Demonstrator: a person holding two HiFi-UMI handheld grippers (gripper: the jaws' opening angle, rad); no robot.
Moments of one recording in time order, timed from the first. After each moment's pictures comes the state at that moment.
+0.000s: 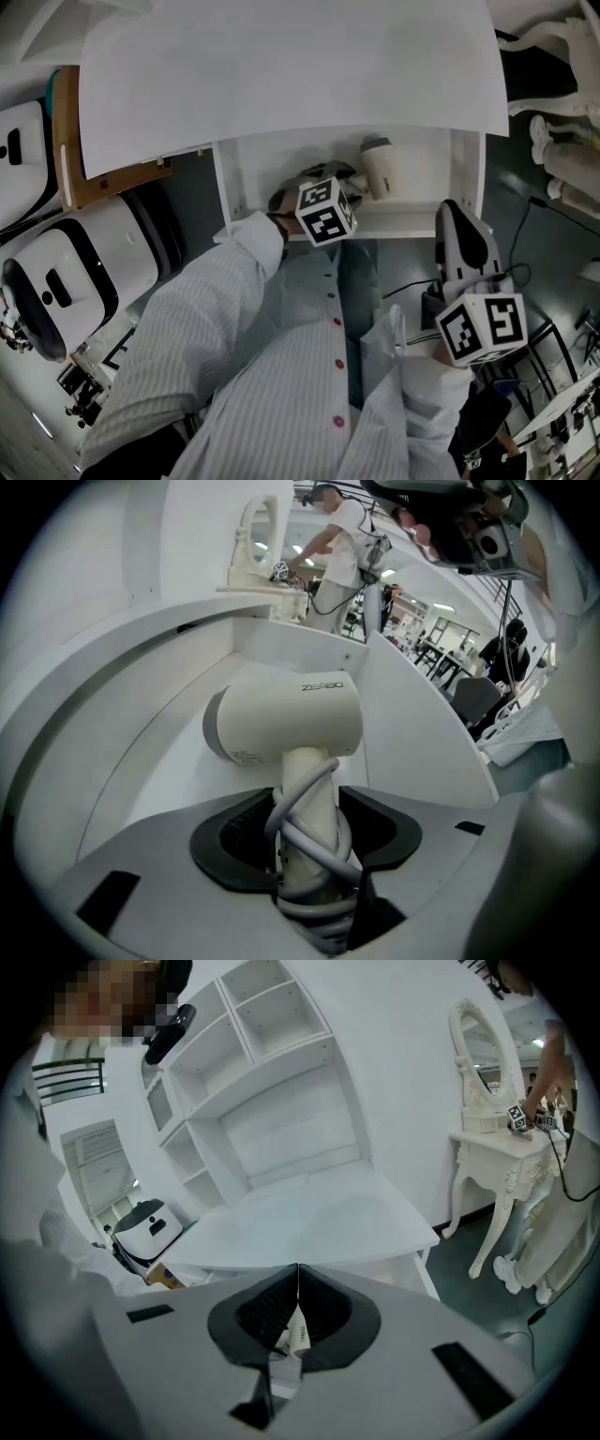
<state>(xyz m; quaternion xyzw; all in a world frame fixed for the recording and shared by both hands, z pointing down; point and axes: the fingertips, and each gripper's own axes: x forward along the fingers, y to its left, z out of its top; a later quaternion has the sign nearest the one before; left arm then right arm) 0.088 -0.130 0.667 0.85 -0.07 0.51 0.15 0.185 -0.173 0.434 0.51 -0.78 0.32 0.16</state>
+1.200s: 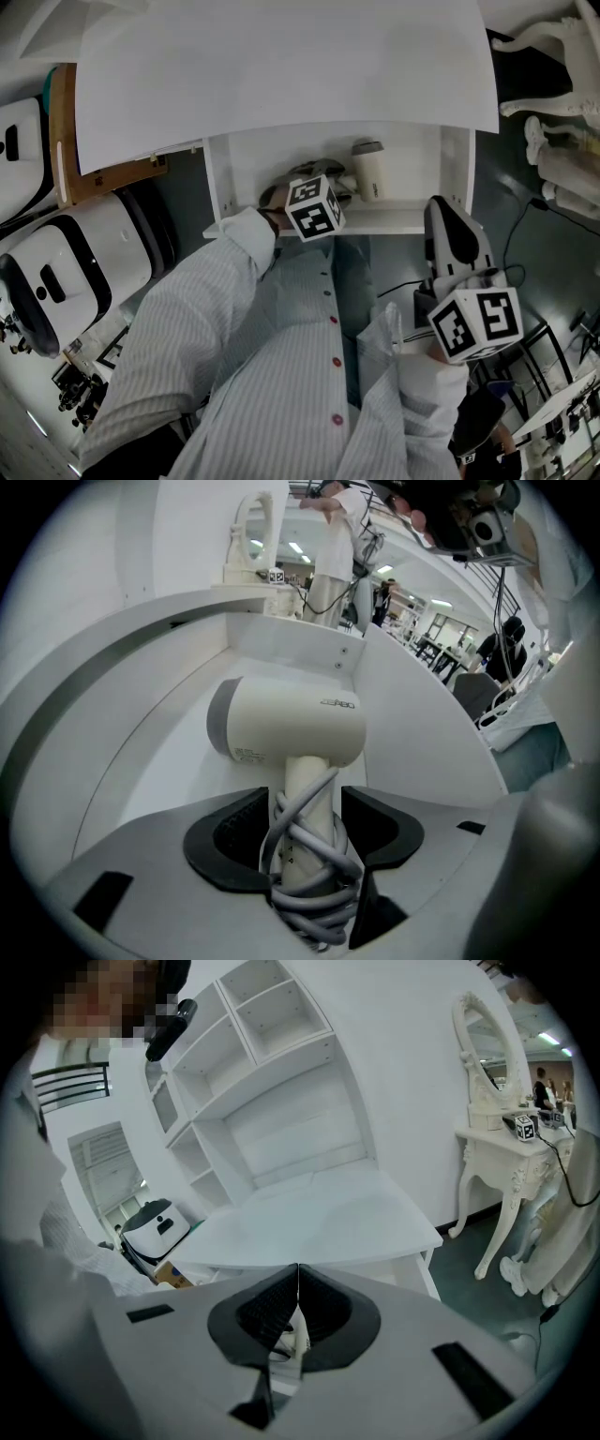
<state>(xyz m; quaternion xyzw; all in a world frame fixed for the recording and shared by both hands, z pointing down) 0.090 -0.125 0.676 0.84 -0.07 0.51 0.14 0.189 -0.171 0.432 0.49 -0.80 0.32 0.16</state>
